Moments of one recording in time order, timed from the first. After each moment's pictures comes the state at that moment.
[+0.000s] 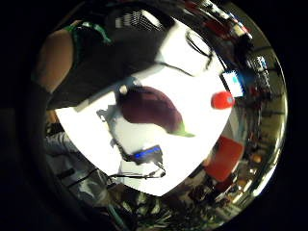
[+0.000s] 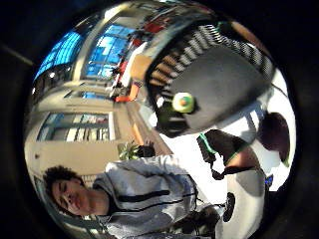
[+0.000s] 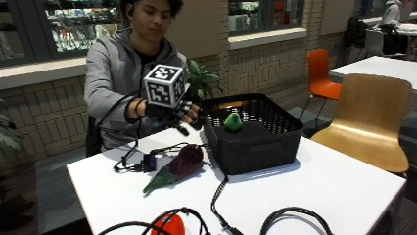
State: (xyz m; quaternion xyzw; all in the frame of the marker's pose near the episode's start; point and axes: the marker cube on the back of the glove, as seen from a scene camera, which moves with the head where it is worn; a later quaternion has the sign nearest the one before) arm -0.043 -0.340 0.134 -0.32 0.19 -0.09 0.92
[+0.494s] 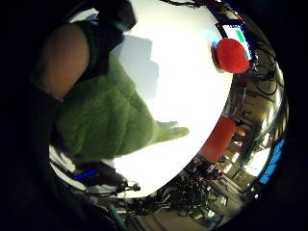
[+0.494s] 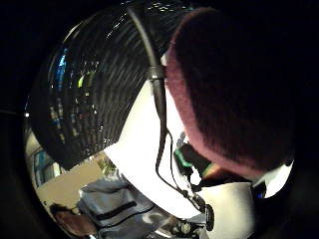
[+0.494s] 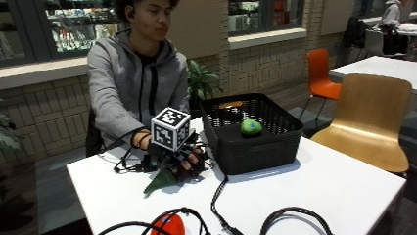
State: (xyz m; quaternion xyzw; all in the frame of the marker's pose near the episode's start) arm 0.077 -0.320 0.196 -0.33 0.29 -0.03 0.90
